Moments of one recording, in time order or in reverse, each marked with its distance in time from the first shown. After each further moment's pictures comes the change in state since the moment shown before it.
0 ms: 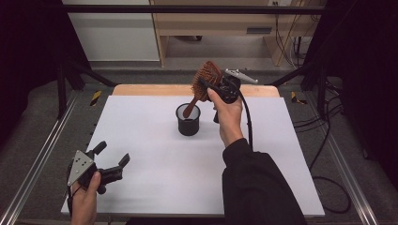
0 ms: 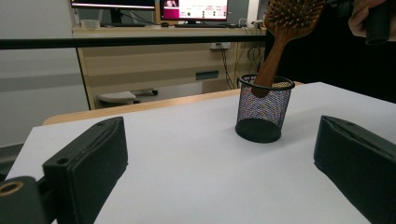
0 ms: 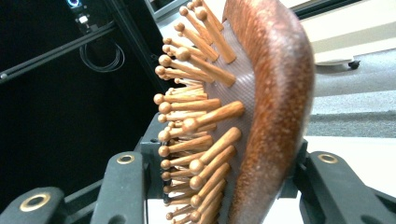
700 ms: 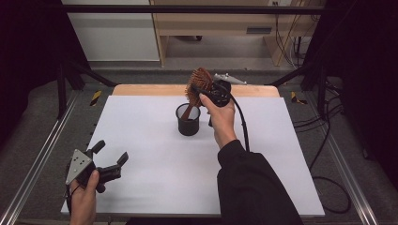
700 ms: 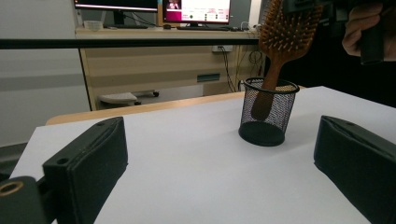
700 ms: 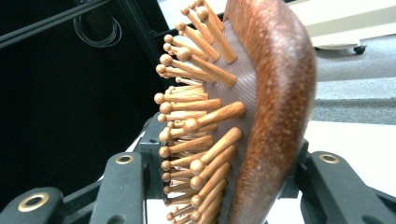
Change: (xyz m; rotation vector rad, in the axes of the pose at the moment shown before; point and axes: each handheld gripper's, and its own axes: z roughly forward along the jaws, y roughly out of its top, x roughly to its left) left arm 0.007 -0.001 0.001 -0.014 0.006 -0.016; right arm 0.006 -0.020 0.019 0.084 -0.001 -0.037
